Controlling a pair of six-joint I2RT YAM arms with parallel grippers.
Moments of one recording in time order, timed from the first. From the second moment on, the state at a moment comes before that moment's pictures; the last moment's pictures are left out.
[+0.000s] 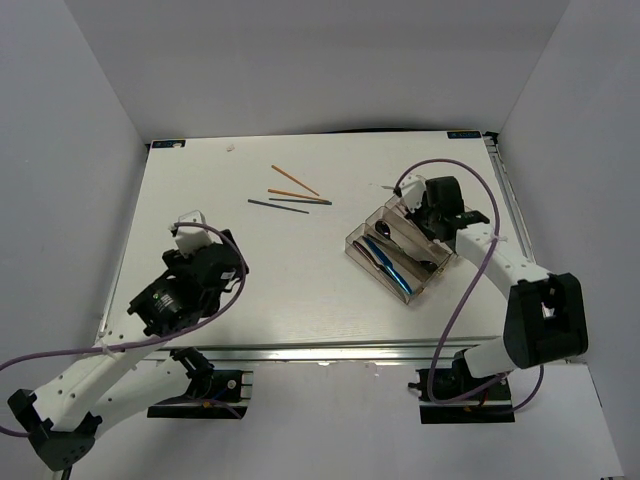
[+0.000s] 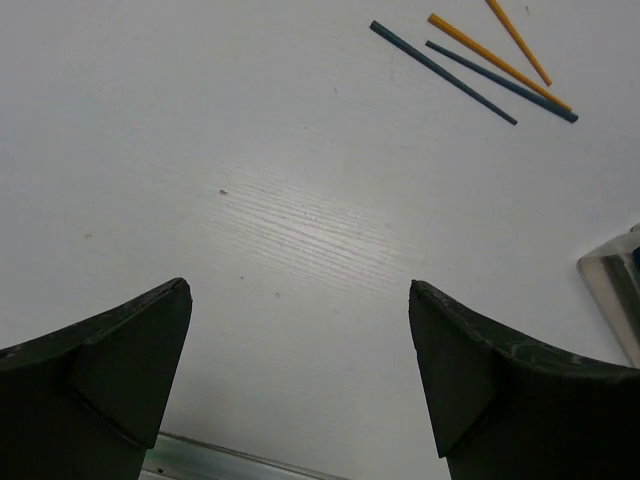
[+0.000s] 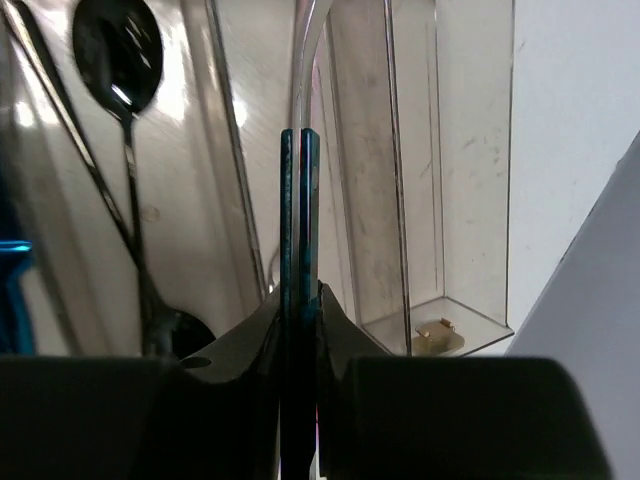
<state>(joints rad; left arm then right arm) -0.78 0.76 0.90 -0.88 -0.84 -0.81 0.30 1.41 0.96 -0.33 0.05 -0.57</state>
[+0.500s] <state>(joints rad) -0.78 0.70 0.86 -0.79 -0.75 -0.71 0.24 1.57 1.04 -0.42 0.08 -0.65</state>
